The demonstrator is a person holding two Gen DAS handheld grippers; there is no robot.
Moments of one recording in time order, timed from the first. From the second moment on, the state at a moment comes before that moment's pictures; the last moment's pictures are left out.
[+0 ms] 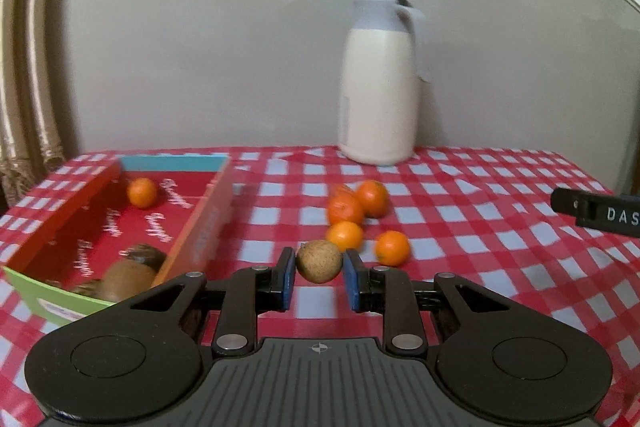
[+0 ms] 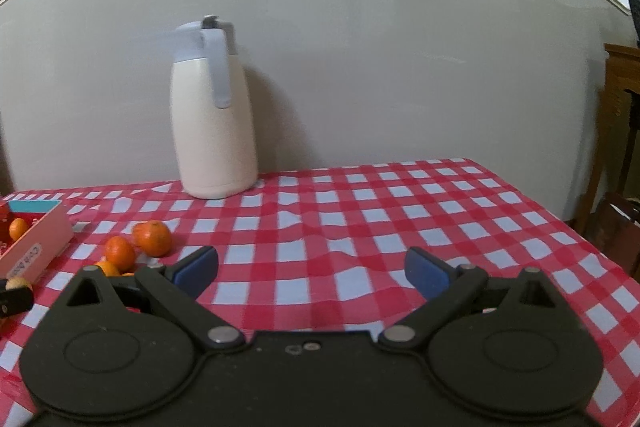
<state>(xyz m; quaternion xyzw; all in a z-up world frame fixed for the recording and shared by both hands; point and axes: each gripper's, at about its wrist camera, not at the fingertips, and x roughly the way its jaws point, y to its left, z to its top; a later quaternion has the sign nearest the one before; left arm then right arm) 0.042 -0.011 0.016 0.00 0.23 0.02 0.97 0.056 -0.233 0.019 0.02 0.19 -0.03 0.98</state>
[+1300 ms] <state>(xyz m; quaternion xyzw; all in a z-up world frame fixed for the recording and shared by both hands) 0.052 0.139 0.003 -0.06 0.23 0.17 0.96 0.067 -0.150 0.010 -0.03 0.20 0.04 0.98</state>
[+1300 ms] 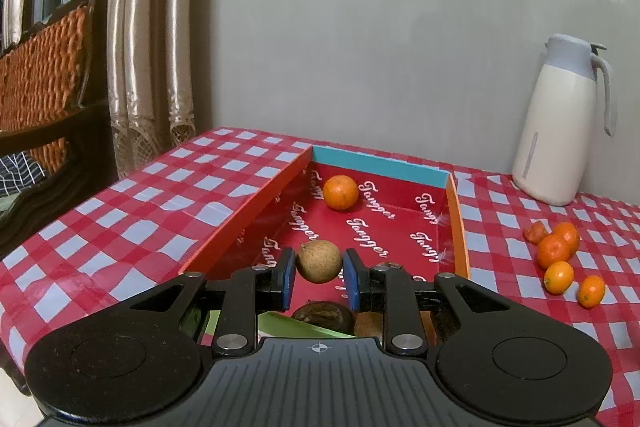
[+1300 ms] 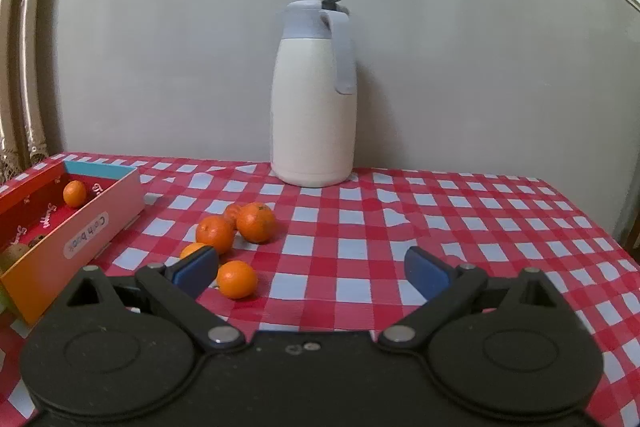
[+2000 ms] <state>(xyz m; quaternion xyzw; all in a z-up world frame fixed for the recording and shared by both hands) 0.038 0.133 0.011 -0.03 0.19 0.19 0.96 0.081 -0.138 -0.003 -0.02 0.22 0.07 0.97</state>
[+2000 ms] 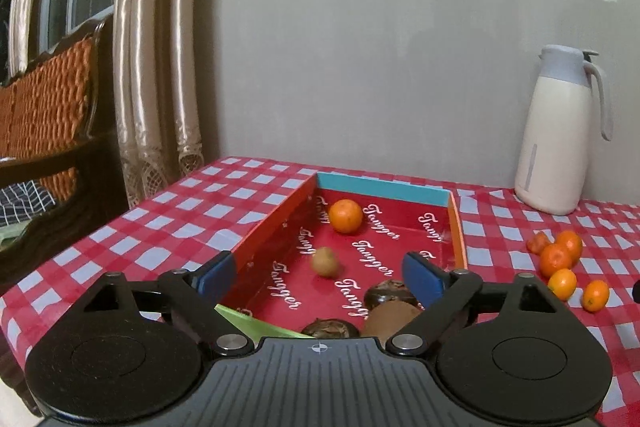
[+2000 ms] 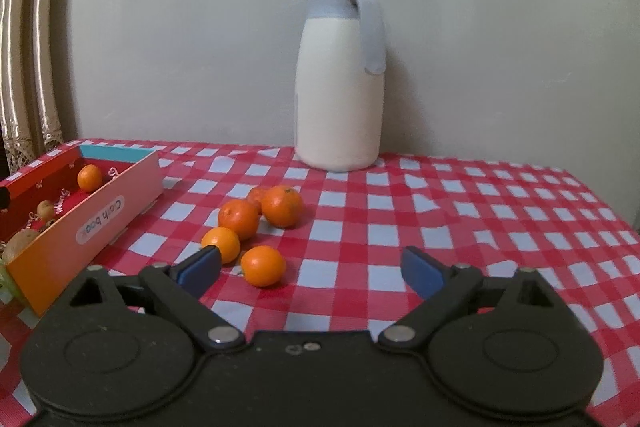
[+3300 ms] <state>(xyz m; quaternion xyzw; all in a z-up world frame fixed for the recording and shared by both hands) 0.008 0.225 0.000 -0.07 0.19 0.28 0.94 0.140 -0.097 -0.031 -0.05 0.30 0.08 0.95</state>
